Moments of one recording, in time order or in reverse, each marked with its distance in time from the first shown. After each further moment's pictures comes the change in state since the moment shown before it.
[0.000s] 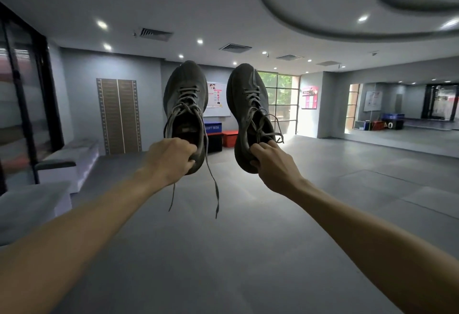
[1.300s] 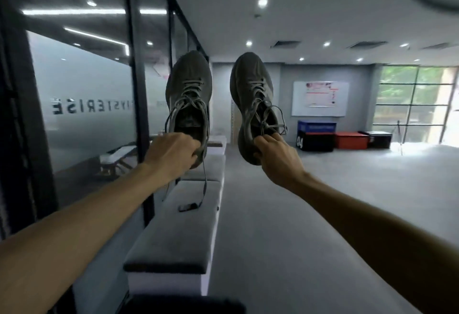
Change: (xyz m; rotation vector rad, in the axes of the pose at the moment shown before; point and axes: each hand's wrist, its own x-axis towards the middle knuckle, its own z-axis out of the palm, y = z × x) left_hand -0.676 -0.210 -0.572 0.314 -0.184 -0.368; right_hand -0.202 -0.745 -0.294 0.335 0.044 -0.323
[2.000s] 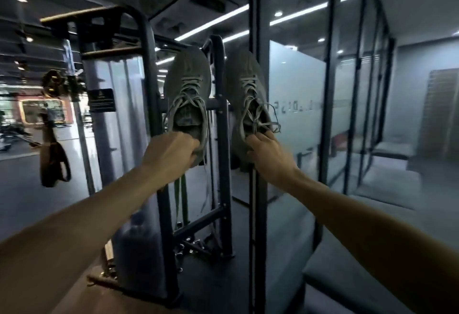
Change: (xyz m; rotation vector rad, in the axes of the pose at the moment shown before) left_hand -0.259 -0.419 -0.079 0.467 -0.212 -0.520; right_hand 0.207 -0.516 0.192 0.583 -0.016 -0.453
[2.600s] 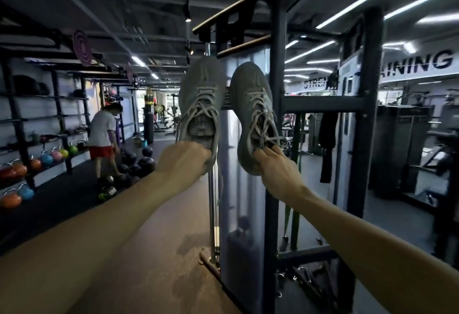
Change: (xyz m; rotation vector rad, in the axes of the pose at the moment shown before) left_hand -0.011 -0.222 0.110 0.363 -0.195 -0.421; right_hand 0.203 -0.149 0.266 0.401 -0.035 -0.379
